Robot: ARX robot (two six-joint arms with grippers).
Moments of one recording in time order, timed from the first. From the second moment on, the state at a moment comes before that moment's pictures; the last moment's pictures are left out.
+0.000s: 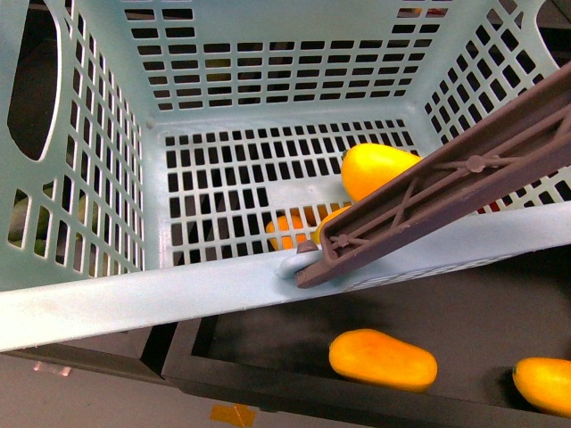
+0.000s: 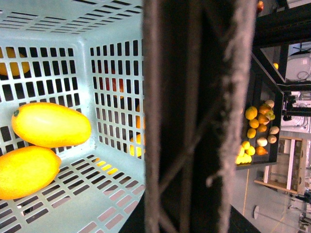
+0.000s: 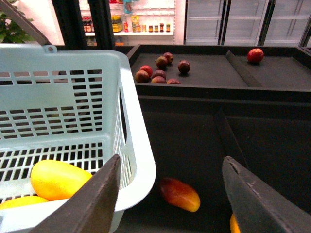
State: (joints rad) left arm -0.63 1.72 1.50 -0.43 0.29 -0.94; right arm 0.00 0.01 0.02 0.00 0.00 0.00
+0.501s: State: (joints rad) left arm -0.64 1.72 1.50 -0.43 0.30 -0.95; right arm 0.00 0.00 0.02 0.00 0.00 0.00
